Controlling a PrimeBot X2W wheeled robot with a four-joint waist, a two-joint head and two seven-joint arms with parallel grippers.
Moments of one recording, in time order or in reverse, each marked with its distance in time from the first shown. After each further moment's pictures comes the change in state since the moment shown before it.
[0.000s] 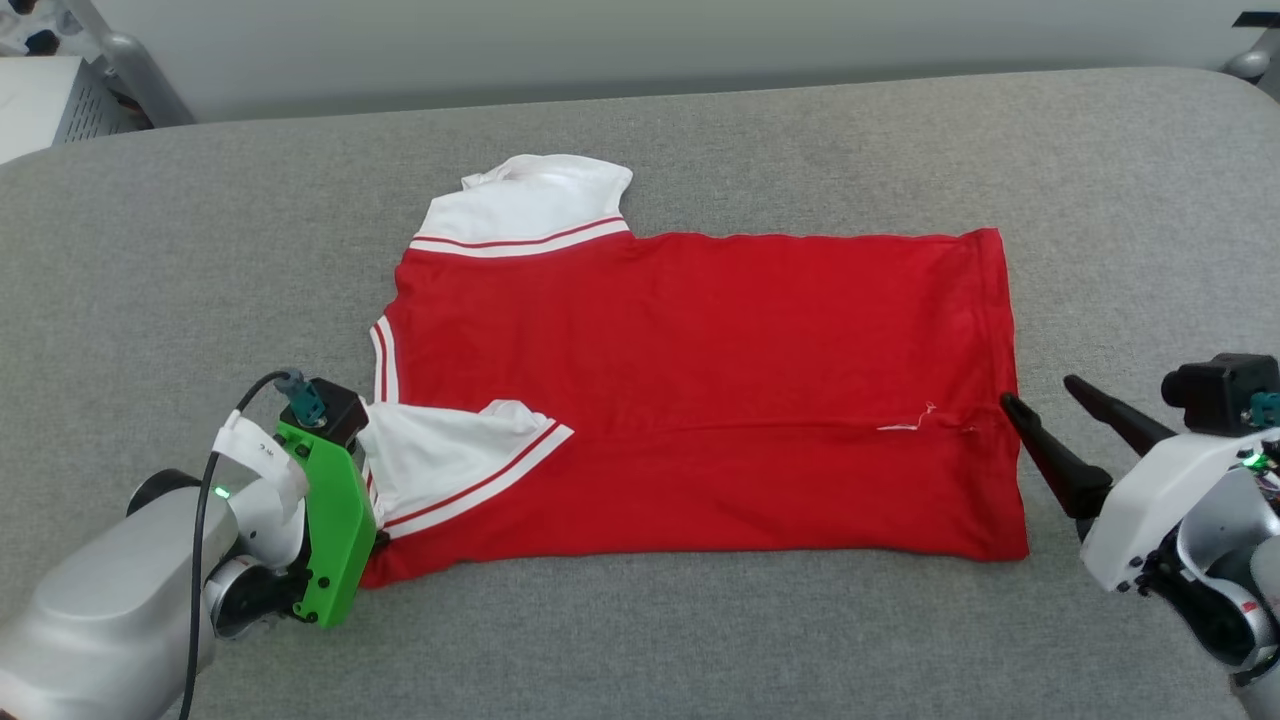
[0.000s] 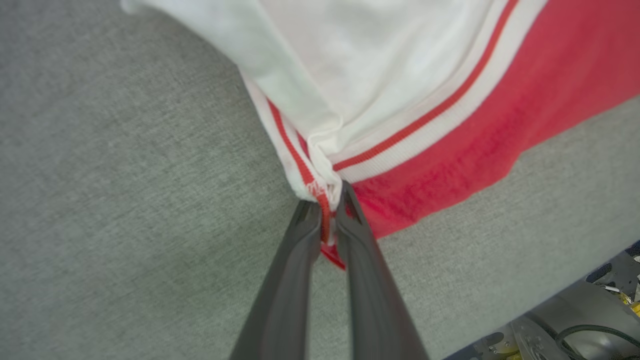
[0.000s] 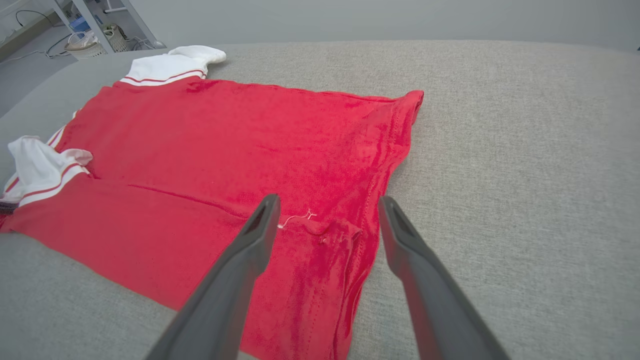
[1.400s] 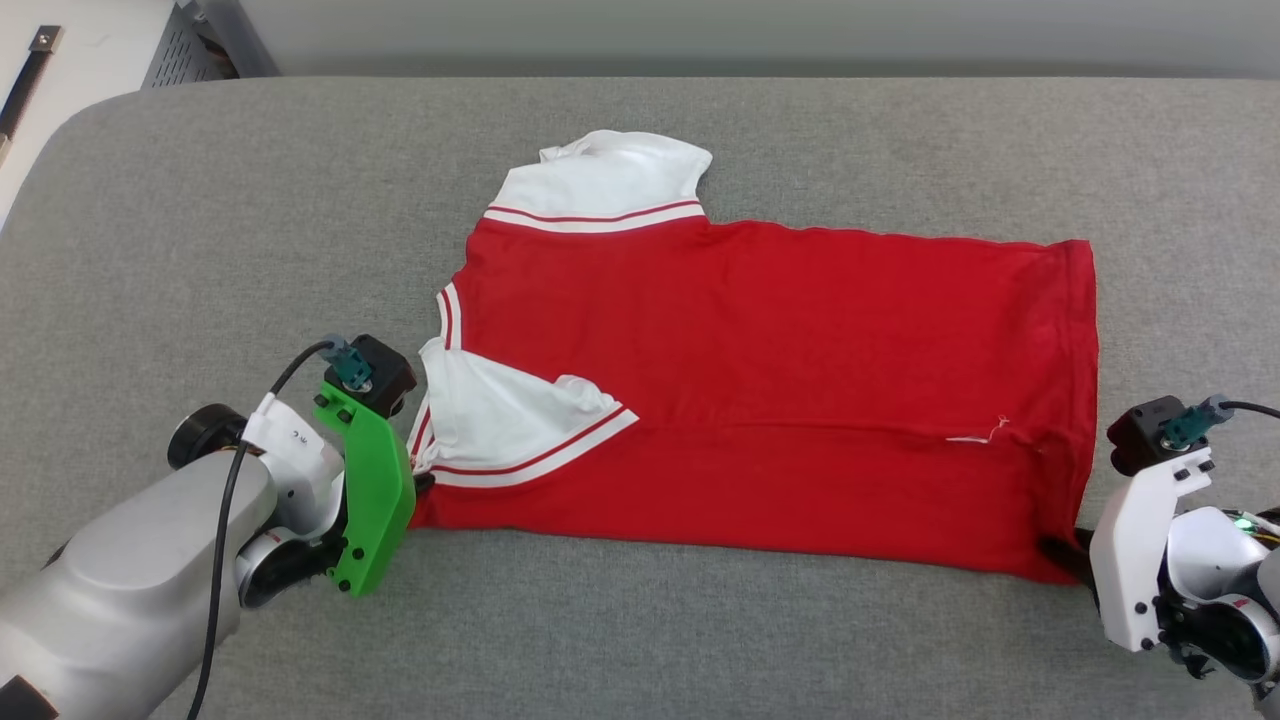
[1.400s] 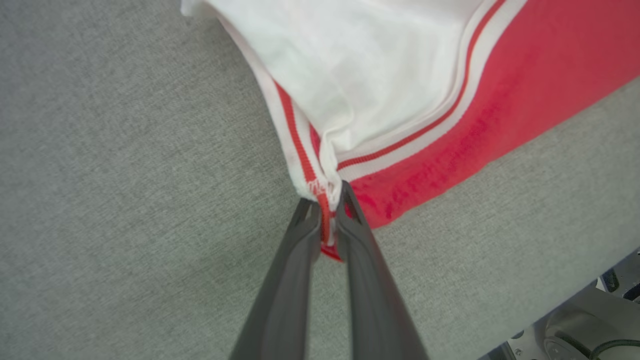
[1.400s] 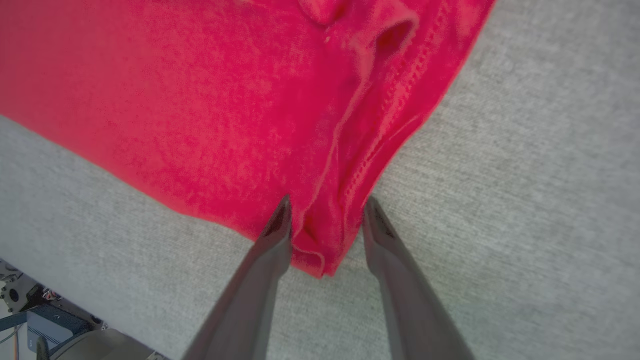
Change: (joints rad) left arm -0.106 0.007 -0.103 -0.106 0.038 0.001 -0.130; right arm -0.049 -0.095 0.151 0.123 0.065 -0.002 0.523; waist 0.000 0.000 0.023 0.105
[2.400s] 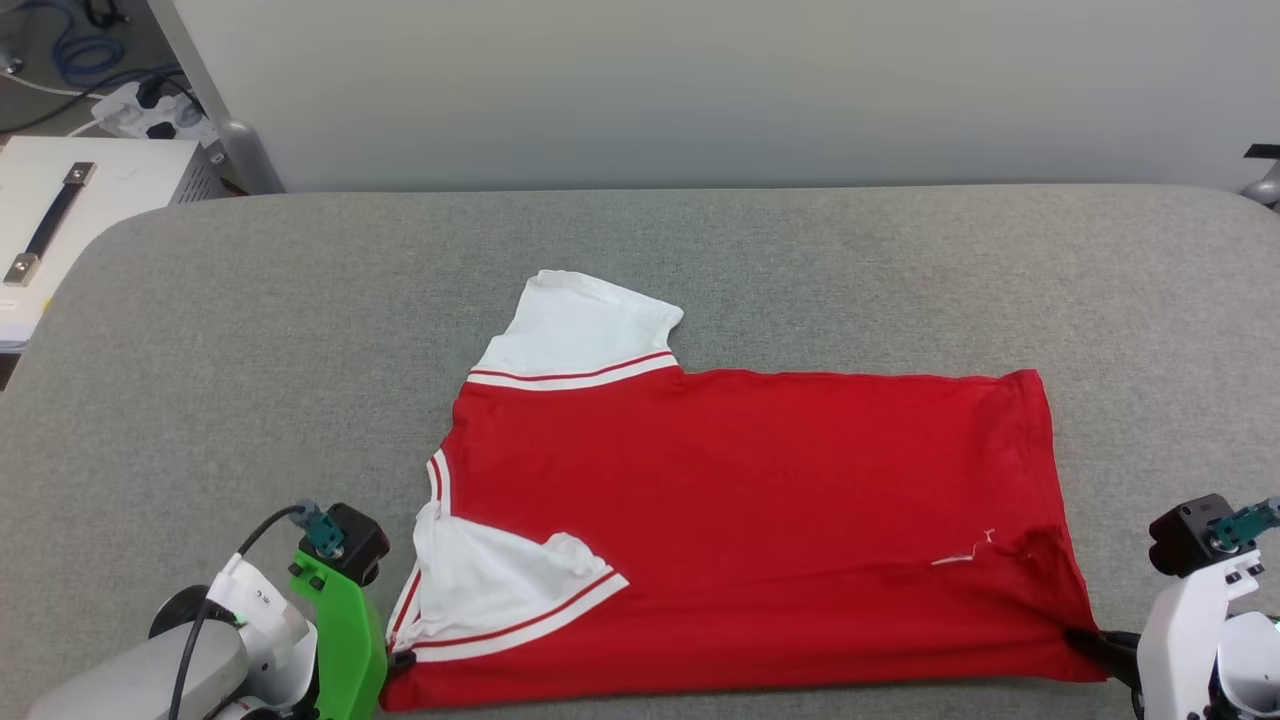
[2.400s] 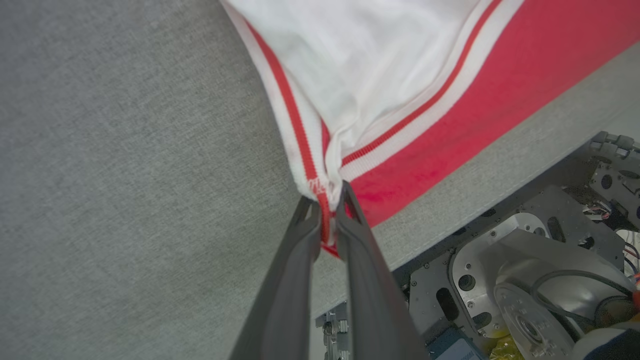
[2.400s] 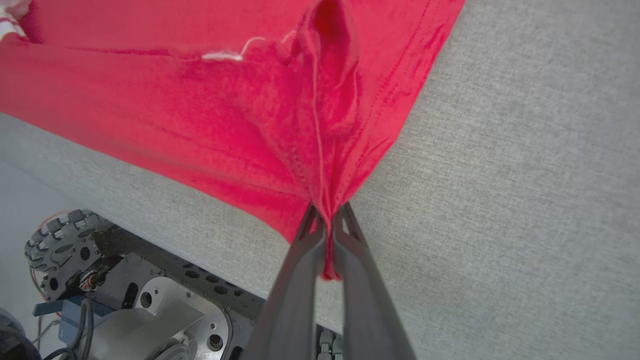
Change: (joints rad) left arm 0.247 0.129 -0.011 -0.179 -0.081 0.059 -0.015; right arm 0.258 -0.089 -0.115 -0.209 0.094 0.002 -0.062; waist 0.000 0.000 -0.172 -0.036
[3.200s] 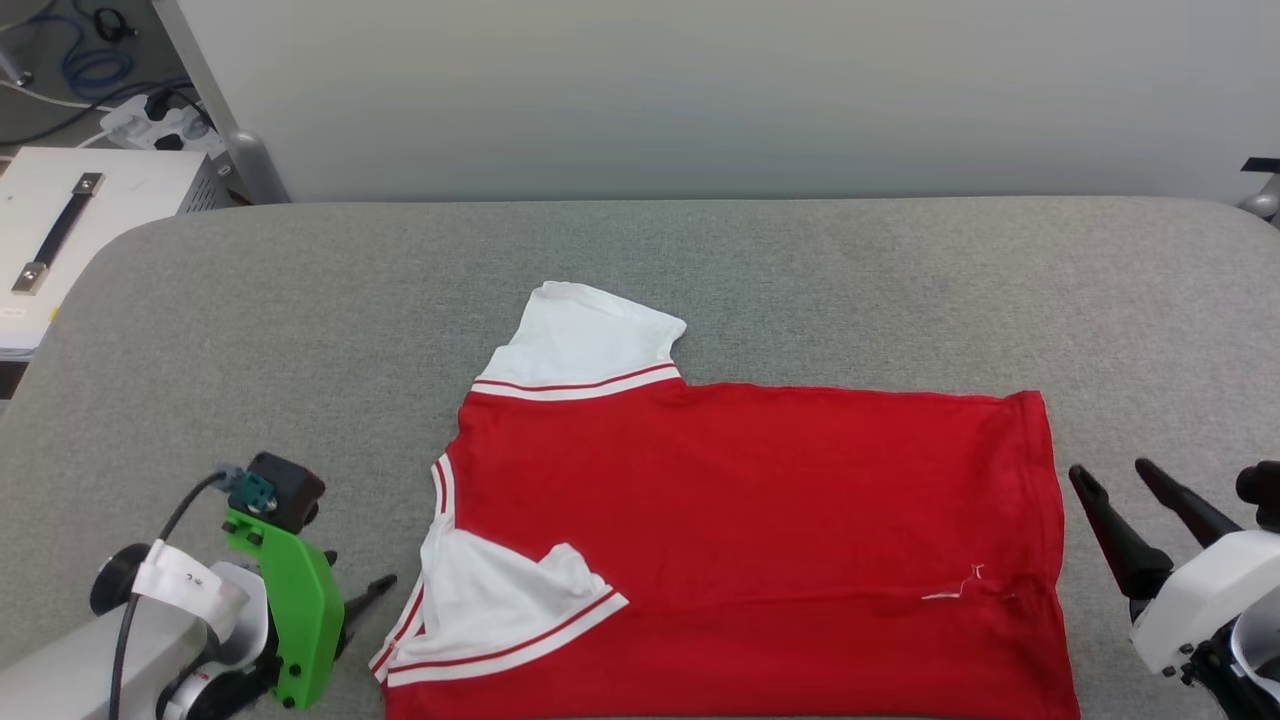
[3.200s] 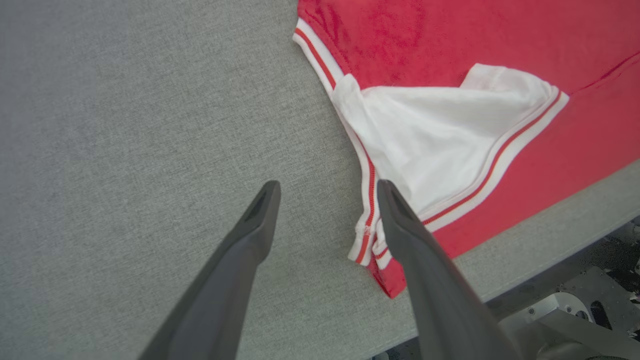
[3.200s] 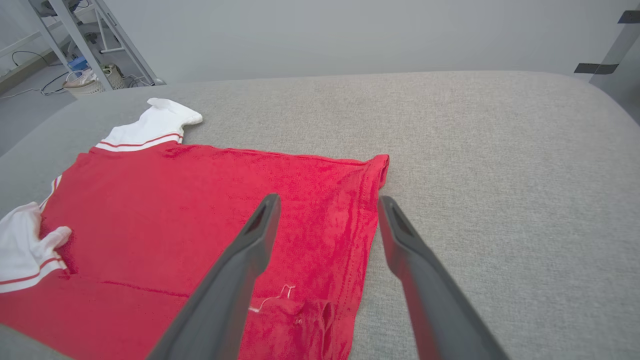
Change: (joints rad) left arm 0.011 0.033 0.074 0.008 0.016 0.072 -0.155; right arm 0.013 0.209 -0.220 0.032 -0.195 0.000 -0.479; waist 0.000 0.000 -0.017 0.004
